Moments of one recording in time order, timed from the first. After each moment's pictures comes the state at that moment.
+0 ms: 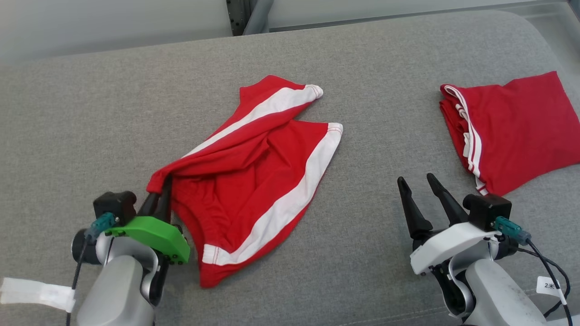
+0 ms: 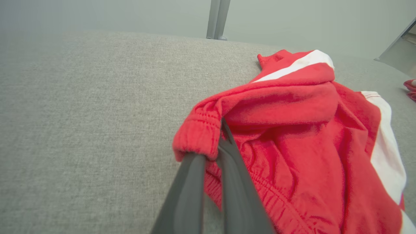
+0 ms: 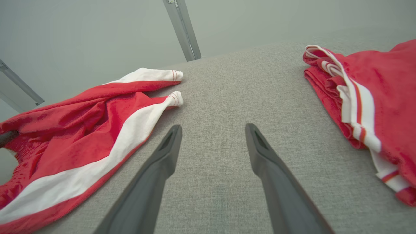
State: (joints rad) left arm -0.45 0.14 -0.23 0.75 -0.42 -0.13 -0.26; right arm -0.28 -0.14 0.24 0.44 0.43 0.13 -0.26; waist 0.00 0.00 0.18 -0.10
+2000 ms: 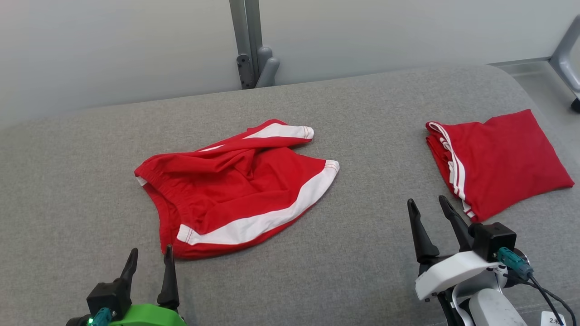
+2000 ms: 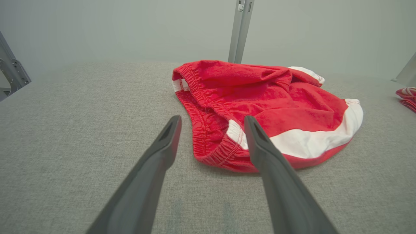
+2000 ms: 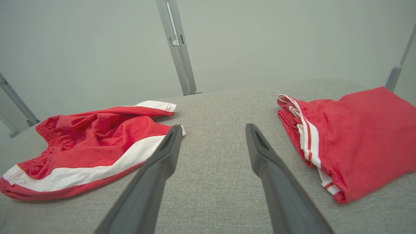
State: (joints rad) left arm -0.01 0.05 -0.01 0.36 -0.20 -0.07 -0.26; right arm -0.13 -0.05 0.10 0.34 0.22 0.13 -0.26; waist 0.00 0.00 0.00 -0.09
